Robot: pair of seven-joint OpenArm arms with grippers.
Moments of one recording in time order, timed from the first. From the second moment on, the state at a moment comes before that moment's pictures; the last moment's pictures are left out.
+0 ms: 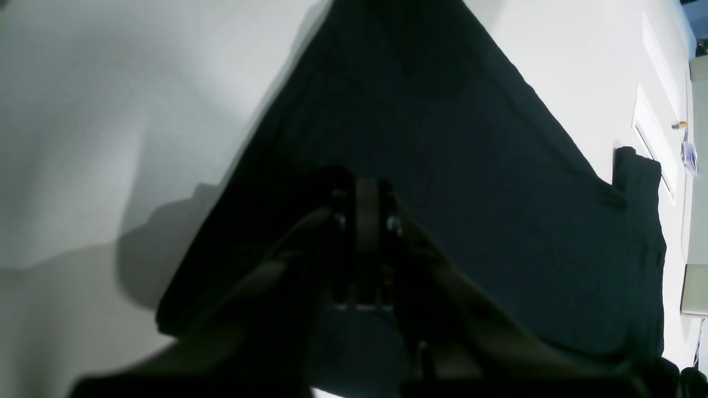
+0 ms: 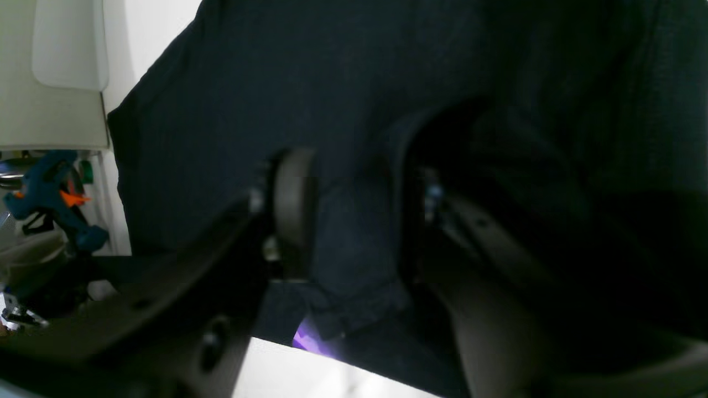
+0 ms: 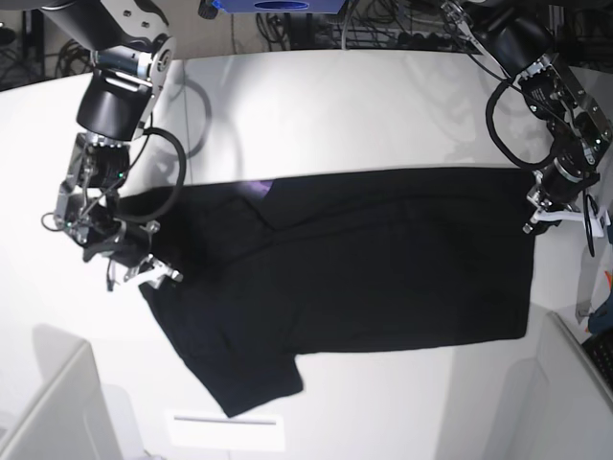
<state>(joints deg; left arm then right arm) -0.9 -10.0 -45.0 88.4 -39.6 -7.4 59.4 16.3 5.1 22.4 70.9 39.1 13.8 -62.7</state>
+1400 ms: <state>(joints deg) 6.4 -5.6 -51.9 81.4 -39.6 -14.6 53.3 -9.8 -5.4 34.5 88.9 40.0 4.9 -43.3</state>
